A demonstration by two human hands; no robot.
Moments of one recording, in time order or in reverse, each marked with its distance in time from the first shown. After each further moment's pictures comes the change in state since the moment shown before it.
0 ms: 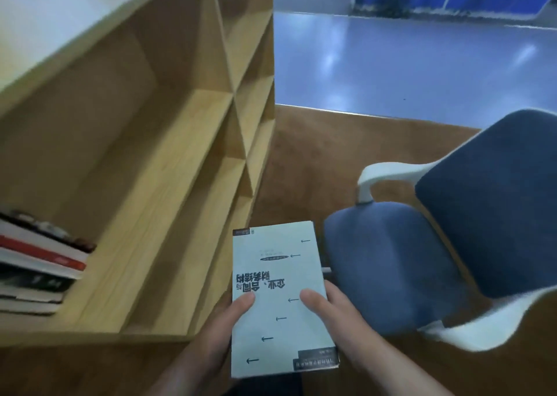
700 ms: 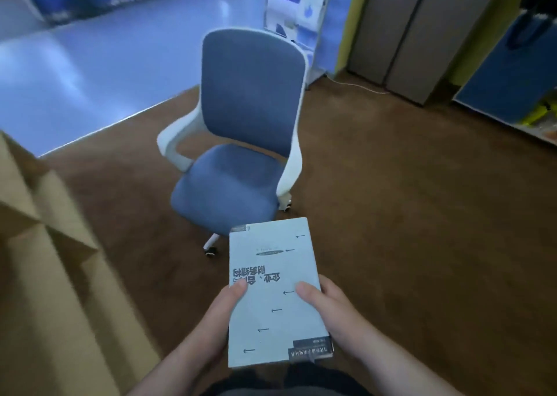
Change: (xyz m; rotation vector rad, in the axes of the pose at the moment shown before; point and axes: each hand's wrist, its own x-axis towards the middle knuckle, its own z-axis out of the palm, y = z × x) left_hand -0.022 -0.143 0.045 0.599 -0.506 -0.429; right_hand -0.245 0.193 0.045 0.552 0.816 -0.160
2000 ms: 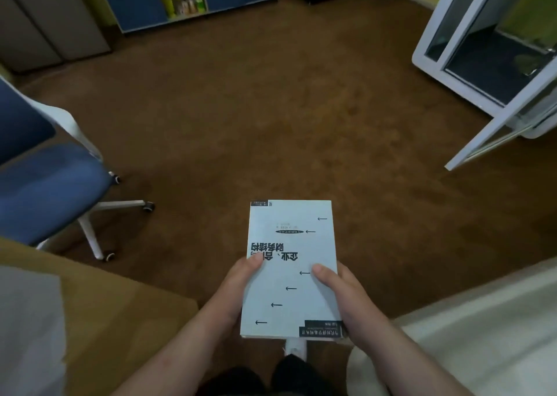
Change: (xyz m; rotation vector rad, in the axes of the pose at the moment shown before) left_hand -0.427 -0.225 -0.284 0.946 -0.835 -0.377; right_hand -0.449 0.472 0.507 0.891 1.029 -0.240
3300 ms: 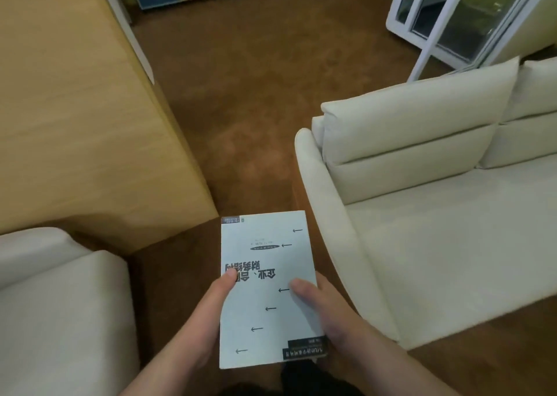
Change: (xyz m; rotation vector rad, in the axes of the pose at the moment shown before) left_hand -0.540 -0.571 0.020 -0.015 0.169 -0.060; right_hand -0.594 0.475 -0.103 -0.057 -0.193 0.046
